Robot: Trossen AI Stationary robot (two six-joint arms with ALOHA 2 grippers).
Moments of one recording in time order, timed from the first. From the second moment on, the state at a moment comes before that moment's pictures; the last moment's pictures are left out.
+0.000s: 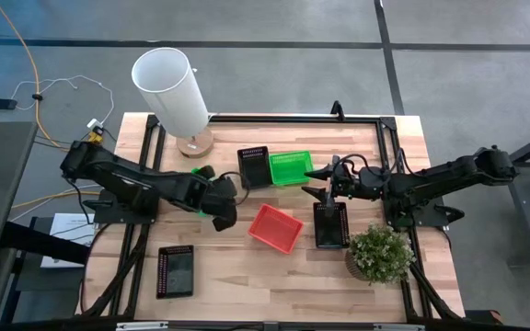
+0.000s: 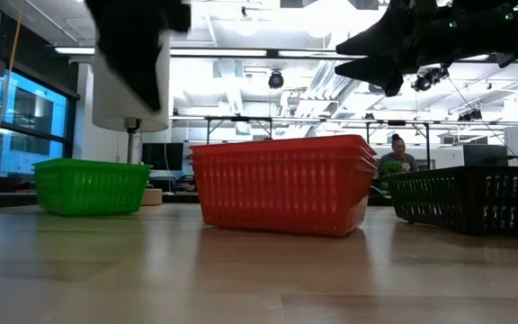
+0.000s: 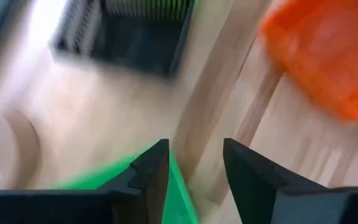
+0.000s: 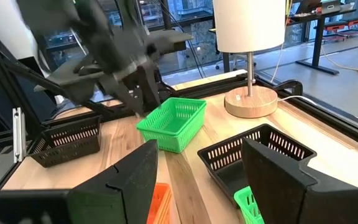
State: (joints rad) left arm -0.13 1.47 1.14 -0.95 -0.45 -0.58; right arm 0.06 1.06 0.38 0.59 0.23 0.18
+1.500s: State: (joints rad) left arm -0.10 0.97 0.37 0.60 -0.44 0.09; right arm 0.04 1.08 0.43 0.32 0.61 0.38
